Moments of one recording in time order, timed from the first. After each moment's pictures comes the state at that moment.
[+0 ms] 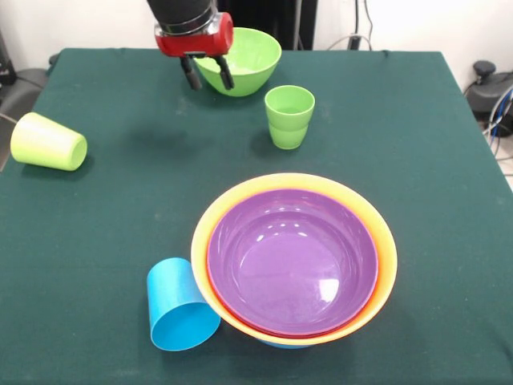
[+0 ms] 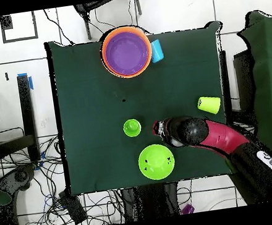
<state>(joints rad) -0.81 -0.59 0.33 1.93 -0.20 0.50 1.65</state>
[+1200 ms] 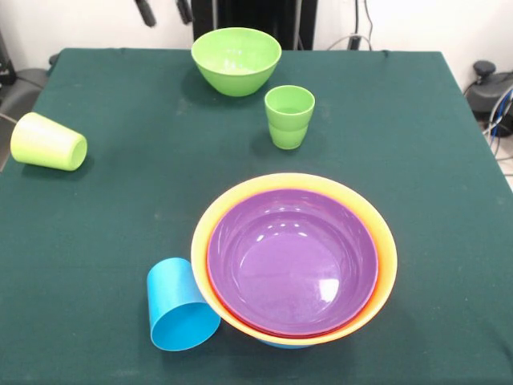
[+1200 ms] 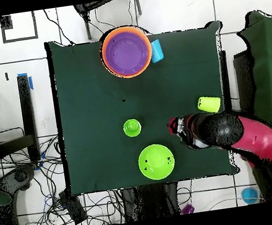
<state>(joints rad) -0.97 -0.87 0.49 1.98 -0.21 0.72 1.65</state>
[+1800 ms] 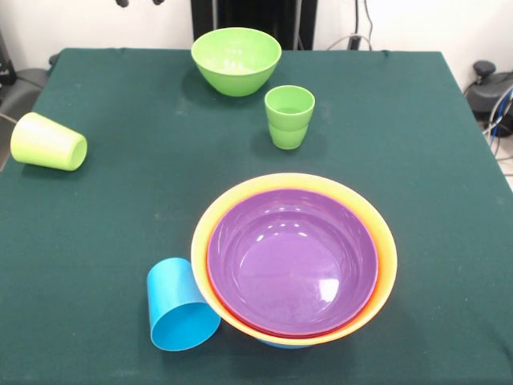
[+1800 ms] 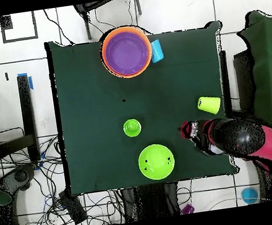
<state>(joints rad) -1.08 -0.91 0.56 2.02 -0.21 0.74 1.65</state>
